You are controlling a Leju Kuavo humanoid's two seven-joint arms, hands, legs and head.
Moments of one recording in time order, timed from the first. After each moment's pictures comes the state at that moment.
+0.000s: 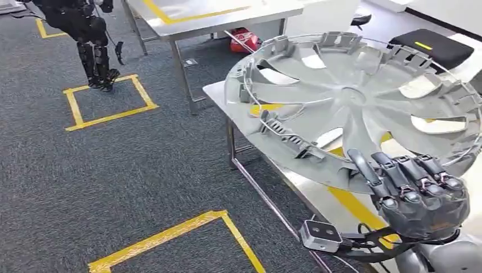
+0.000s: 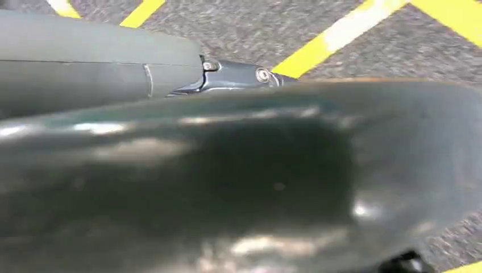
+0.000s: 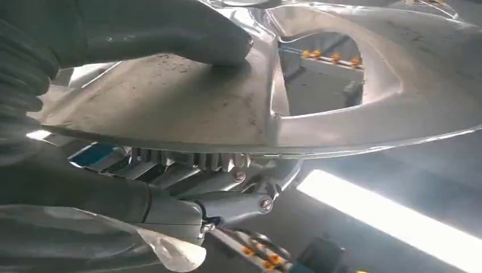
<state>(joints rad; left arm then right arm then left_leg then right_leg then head) 0.04 -0.07 -0.15 -0.30 -0.02 0.13 -0.20 0.07 -0.10 0.08 -2.22 1.56 -0.69 -0.35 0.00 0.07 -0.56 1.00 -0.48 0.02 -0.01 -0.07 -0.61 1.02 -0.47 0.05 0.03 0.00</state>
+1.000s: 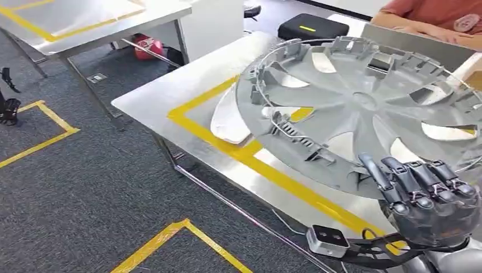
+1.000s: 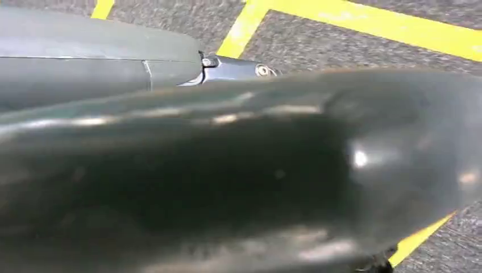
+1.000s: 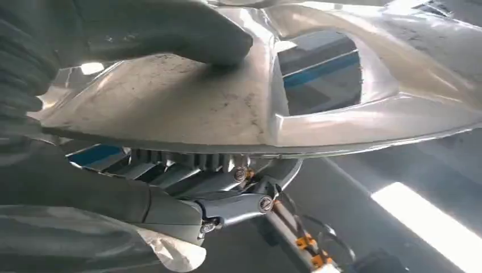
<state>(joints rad) 0.08 -0.07 -0.18 -0.44 -0.05 0.11 -0.12 0.12 -0.13 0.07 -2.25 1.56 -0.69 -0.30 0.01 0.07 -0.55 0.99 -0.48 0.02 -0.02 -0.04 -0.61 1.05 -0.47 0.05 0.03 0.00</state>
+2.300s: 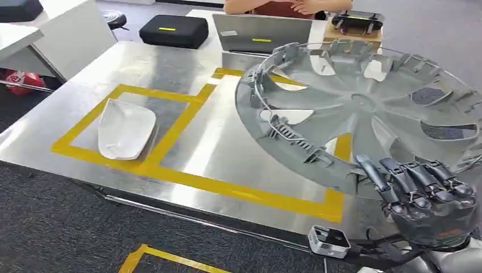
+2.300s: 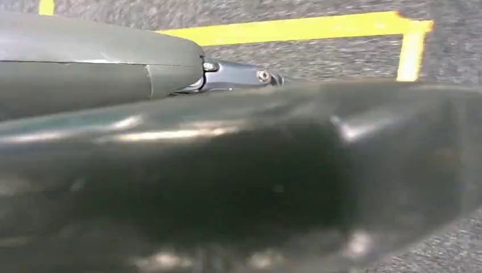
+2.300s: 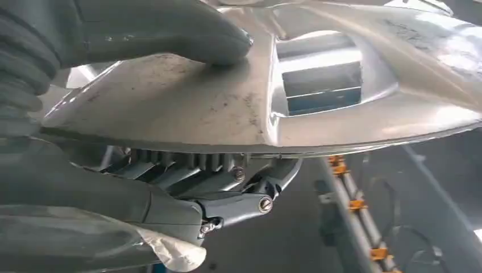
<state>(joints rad) 0.06 -0.06 -0.20 -0.46 -0.04 0.11 -0.12 0.12 -0.13 0.07 -2.24 1.57 -0.69 -0.31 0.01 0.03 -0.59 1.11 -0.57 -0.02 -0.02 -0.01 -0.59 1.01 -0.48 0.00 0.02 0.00</state>
